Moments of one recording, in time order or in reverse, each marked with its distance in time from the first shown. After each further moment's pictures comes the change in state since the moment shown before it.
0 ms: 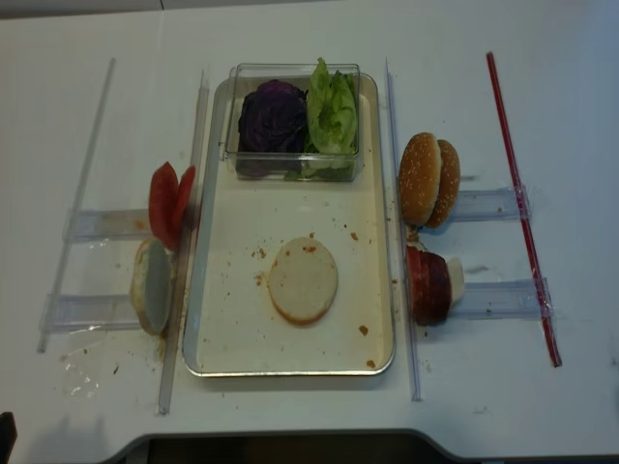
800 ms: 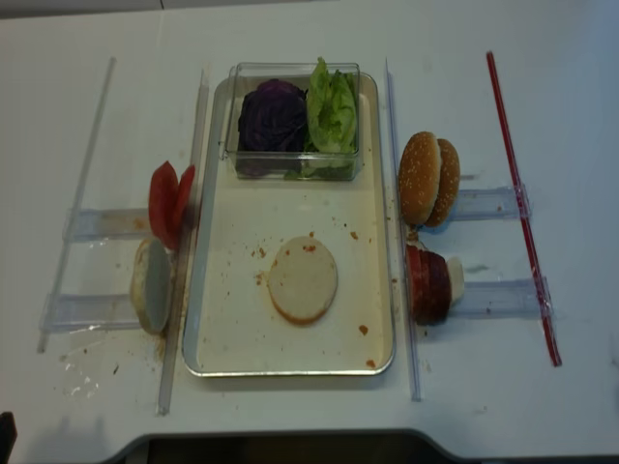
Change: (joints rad) left arm 0.000 0.000 0.000 0.000 0.000 0.000; right arm 0.000 0.117 -0.080 0.009 0.055 0.000
